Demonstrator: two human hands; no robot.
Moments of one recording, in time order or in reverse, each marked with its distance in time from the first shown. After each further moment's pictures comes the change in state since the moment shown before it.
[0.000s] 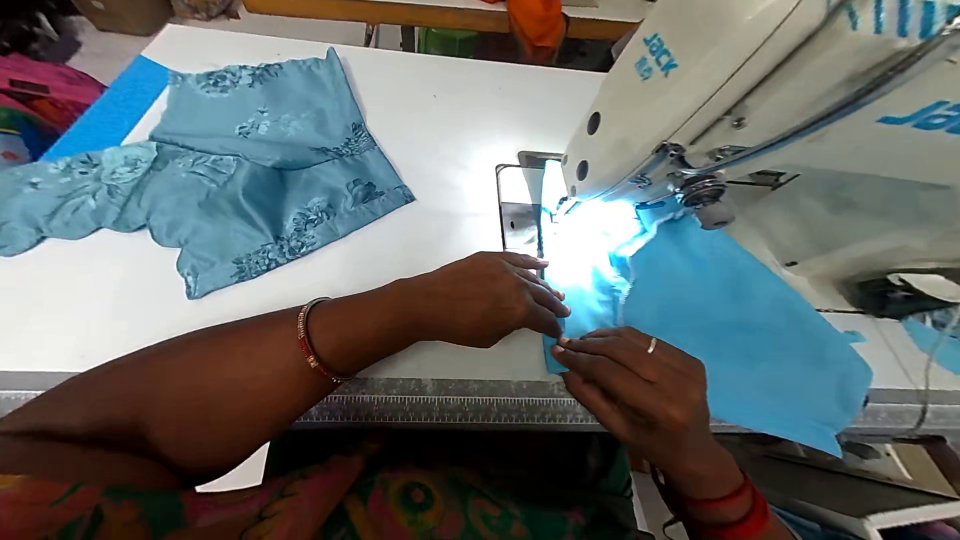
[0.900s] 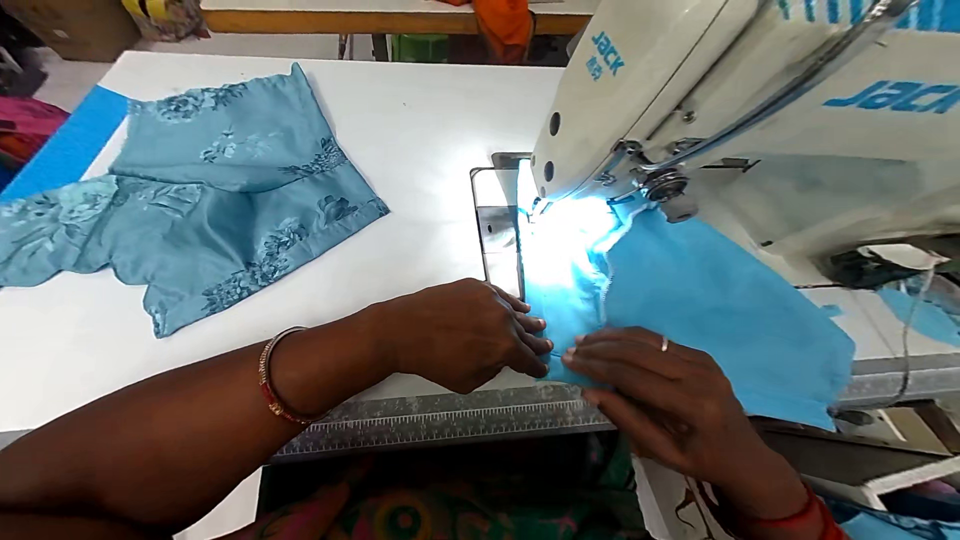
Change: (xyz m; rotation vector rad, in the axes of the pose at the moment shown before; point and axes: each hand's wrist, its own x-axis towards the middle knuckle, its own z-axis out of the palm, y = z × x) left_hand 0.001 0.011 -0.004 -0.110 -0.119 0.097; right_hand -0.010 0.013 -0.031 0.171 -0.150 0.055
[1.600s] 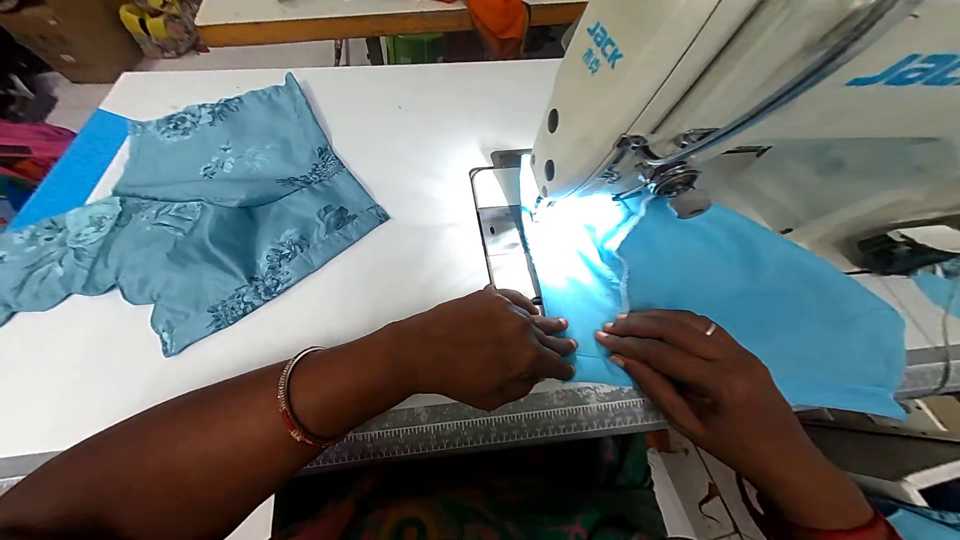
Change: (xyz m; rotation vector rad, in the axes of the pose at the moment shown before) left_hand 0.010 0.005 0.009 -0.003 0.026 -0.077; right_hand -0.013 0.011 -0.003 -0.168 0.043 0.188
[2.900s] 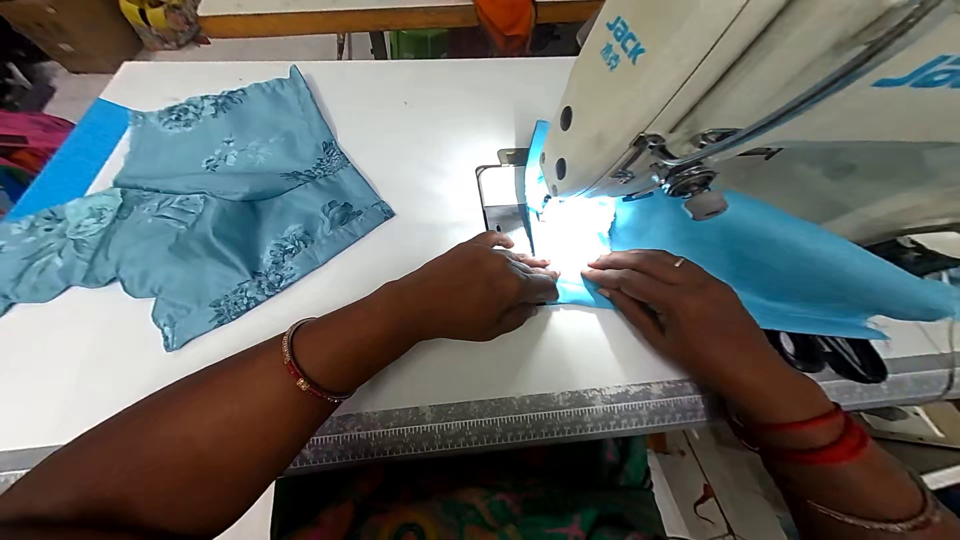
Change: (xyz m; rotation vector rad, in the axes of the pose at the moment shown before) left_hand -0.003 -0.025 -0.018 0.137 0.068 -0.201; right_hand 0.056 0.027 0.007 -0.165 -0.105 -0.089
